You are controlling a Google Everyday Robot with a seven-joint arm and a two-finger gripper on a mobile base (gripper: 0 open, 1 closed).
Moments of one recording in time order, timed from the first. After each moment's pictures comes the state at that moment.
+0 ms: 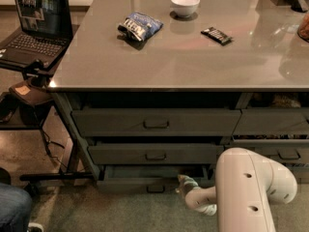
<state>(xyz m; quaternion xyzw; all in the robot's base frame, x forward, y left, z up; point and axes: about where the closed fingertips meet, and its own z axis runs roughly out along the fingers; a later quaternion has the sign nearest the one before) 0.614 -0.152 0.174 -0.62 0.67 -0.17 0.35</state>
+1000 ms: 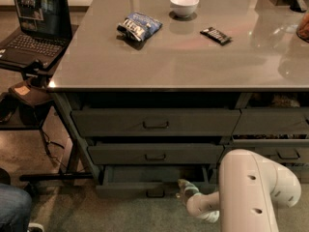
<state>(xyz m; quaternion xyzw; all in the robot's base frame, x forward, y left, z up) 0.591 -0.149 0.171 -0.64 0.66 -0.17 0.35</state>
